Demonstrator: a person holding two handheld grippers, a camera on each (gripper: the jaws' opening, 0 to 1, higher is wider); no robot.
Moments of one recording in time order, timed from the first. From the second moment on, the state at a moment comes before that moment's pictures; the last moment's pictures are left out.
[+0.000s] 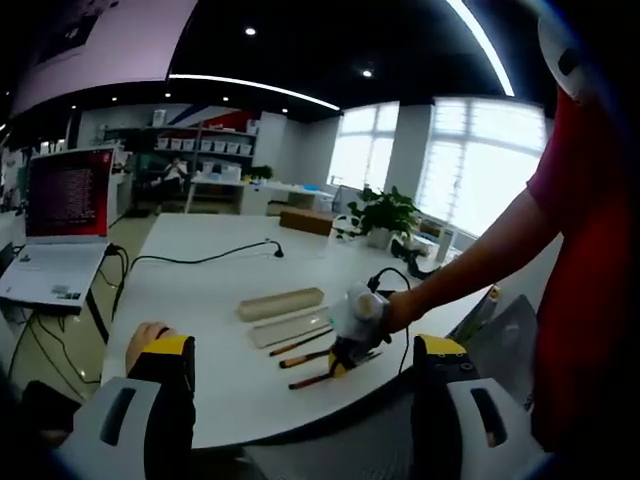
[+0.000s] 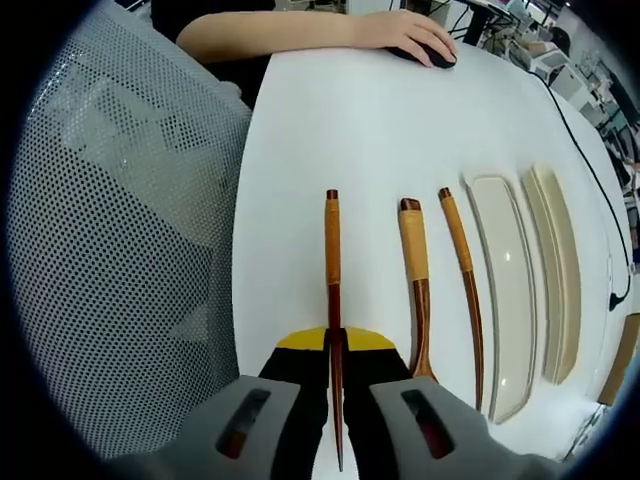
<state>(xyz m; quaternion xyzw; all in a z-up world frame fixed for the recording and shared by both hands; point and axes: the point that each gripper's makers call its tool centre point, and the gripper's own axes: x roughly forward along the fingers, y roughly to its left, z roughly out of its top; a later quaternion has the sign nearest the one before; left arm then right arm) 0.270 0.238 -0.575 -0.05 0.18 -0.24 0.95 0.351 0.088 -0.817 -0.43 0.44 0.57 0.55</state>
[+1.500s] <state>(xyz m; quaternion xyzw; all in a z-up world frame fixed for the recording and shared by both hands) 0.275 0.222 -0.570 -0.06 0.17 -0.27 0.94 0.361 0.080 -0.760 -0.42 0.42 0.57 0.56</state>
